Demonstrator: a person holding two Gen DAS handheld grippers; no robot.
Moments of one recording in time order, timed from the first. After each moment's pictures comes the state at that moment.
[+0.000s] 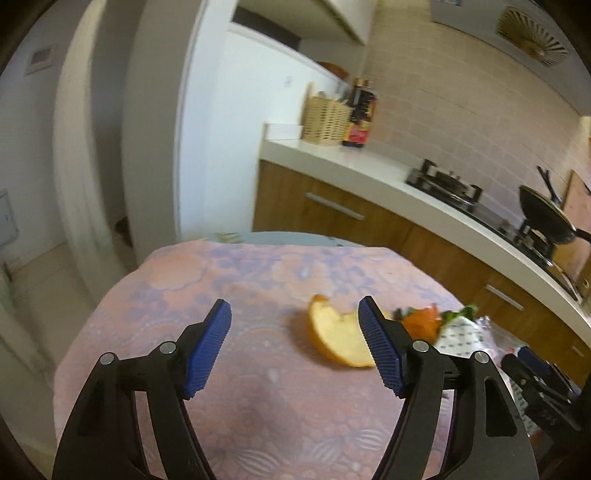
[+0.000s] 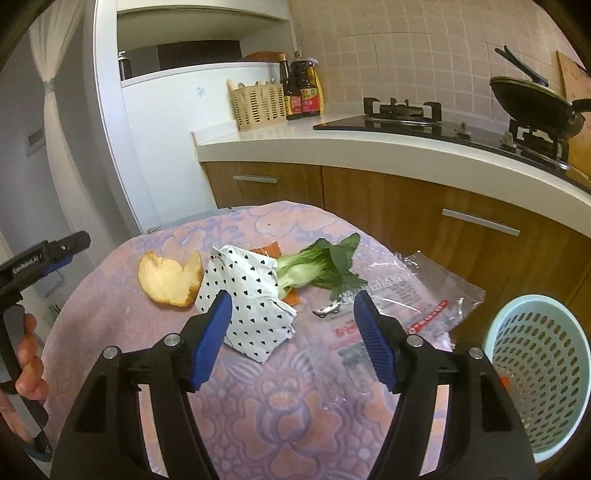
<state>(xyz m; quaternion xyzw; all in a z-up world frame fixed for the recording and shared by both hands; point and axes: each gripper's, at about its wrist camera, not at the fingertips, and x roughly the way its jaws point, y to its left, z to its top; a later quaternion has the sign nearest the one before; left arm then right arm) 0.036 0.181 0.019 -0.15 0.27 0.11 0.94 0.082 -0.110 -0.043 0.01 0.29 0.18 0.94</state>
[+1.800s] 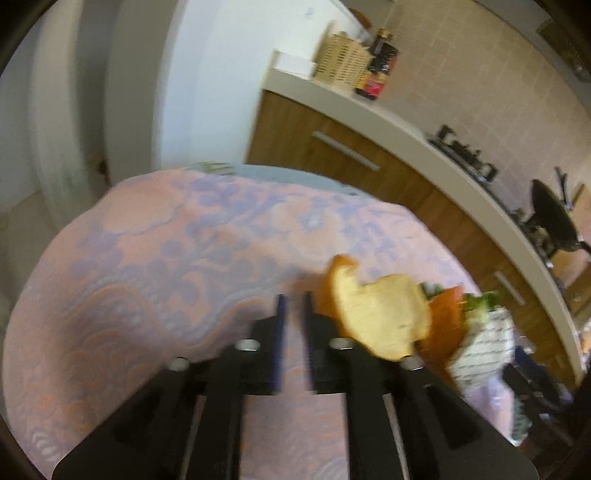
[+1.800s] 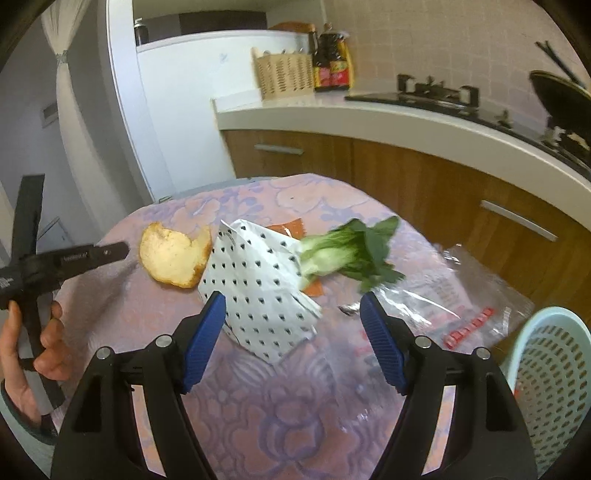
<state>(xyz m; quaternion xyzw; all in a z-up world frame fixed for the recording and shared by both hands) 0.088 0.199 -0.031 -0.22 0.36 0.06 0.91 0.115 -0.085 -0.057 -0.04 0.34 0.24 0.91</state>
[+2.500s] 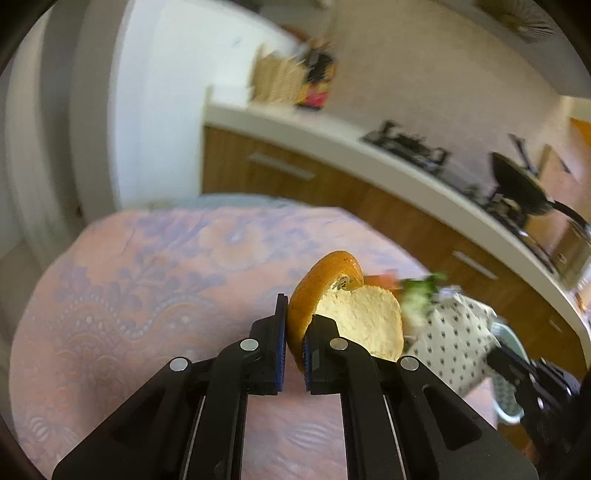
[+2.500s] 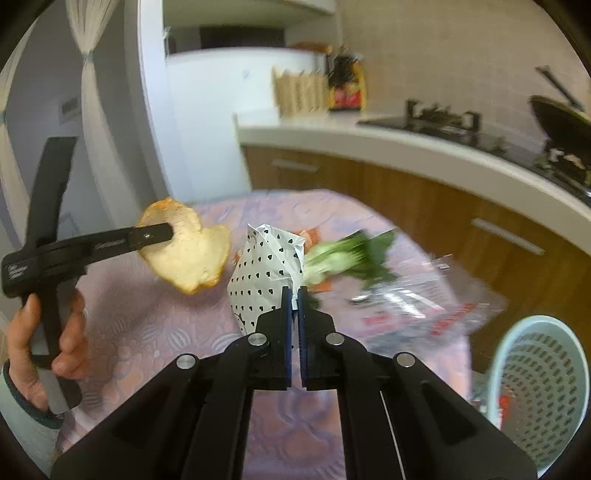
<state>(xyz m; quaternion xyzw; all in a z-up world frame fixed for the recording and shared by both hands) 0.068 0.114 0.012 -0.14 0.32 0.01 0.94 0.051 -0.125 -0.022 -0.03 0.28 0.24 0.93</state>
